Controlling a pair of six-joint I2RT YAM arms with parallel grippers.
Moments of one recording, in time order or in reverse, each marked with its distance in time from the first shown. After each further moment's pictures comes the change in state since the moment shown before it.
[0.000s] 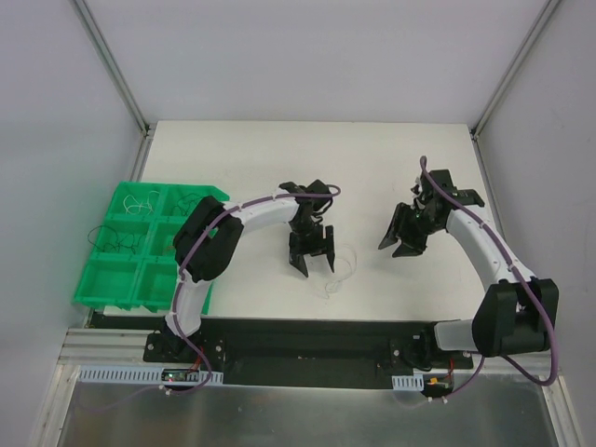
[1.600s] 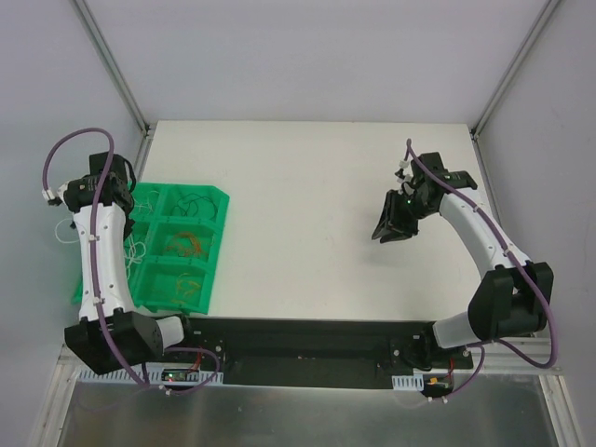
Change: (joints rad) left arm 1.015 -0.846 -0.126 -0.528 -1.071 0.037; right arm 0.051 0.094 0.164 -0.049 -0.075 -0.101
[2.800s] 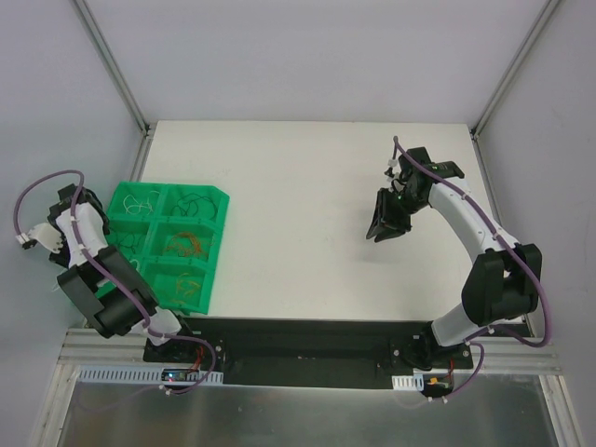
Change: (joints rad) left arm 0.417 0.259 -0.280 0.341 -0.116 -0.075; right arm 0.063 0.104 0.089 -0.060 0.015 -0.003
